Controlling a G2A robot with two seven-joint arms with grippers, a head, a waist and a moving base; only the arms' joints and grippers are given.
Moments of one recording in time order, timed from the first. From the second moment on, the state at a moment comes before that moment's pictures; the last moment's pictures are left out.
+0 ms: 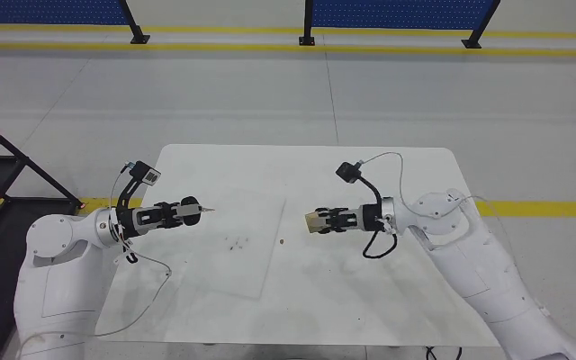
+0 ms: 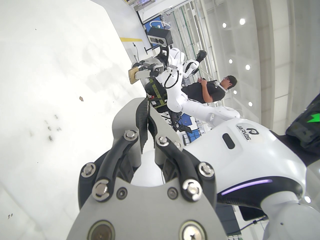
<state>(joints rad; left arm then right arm) 1.32 -1.08 -1.77 -1.50 -0.44 -0.24 -1.54 -1.05 -1.01 1.05 -1.62 0.12 -0.16 1.10</state>
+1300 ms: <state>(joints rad) 1.32 -1.08 -1.77 -1.50 -0.44 -0.24 -1.54 -1.21 -1.08 0.95 -1.50 0.46 -0.53 0.82</state>
